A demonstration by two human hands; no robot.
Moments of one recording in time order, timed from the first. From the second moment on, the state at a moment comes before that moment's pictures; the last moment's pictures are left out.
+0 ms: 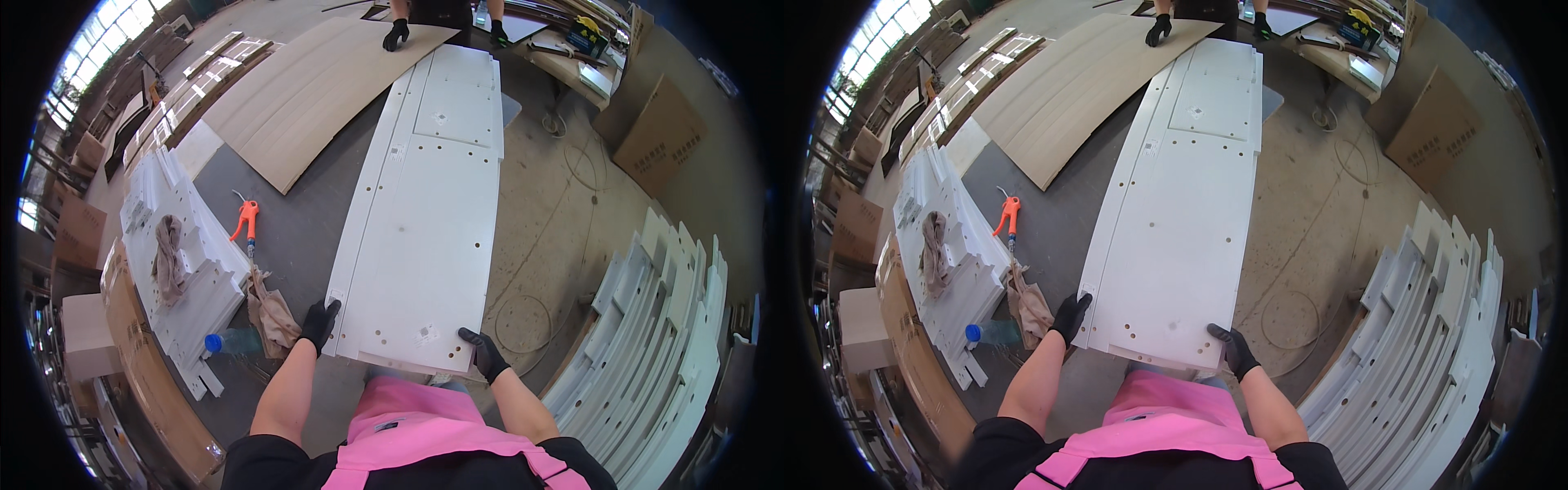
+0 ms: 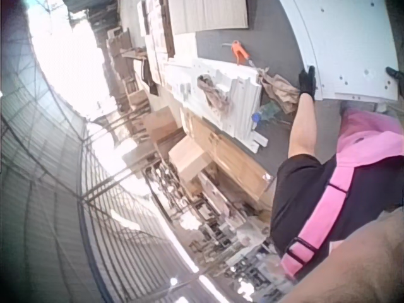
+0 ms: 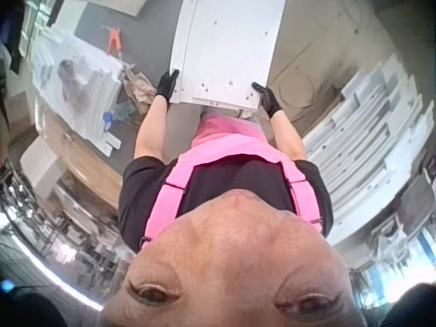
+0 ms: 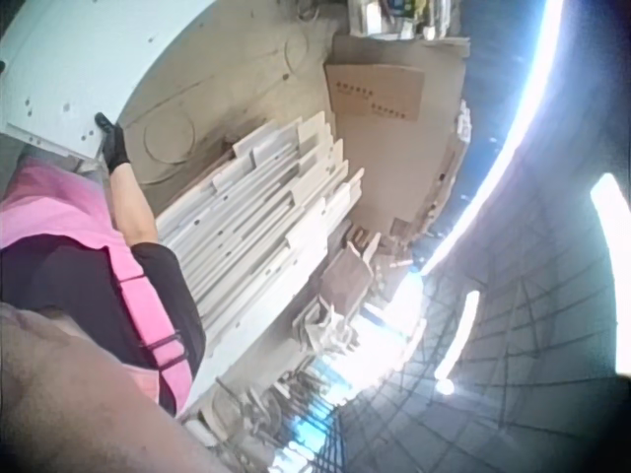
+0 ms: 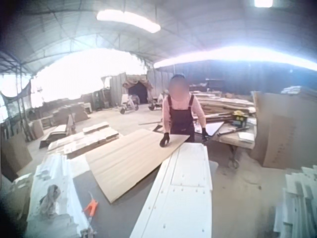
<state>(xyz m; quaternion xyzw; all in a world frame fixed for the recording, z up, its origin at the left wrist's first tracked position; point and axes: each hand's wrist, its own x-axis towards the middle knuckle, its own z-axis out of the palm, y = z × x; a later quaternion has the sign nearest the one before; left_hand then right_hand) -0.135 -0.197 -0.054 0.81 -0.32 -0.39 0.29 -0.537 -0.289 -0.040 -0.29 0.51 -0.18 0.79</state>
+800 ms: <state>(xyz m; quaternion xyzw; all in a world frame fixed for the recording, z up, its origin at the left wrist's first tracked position) -0.196 -0.124 -0.020 0.64 -0.14 -0.65 0.38 -0.594 -0.180 -0.040 -0.28 0.54 -0.22 0.76</state>
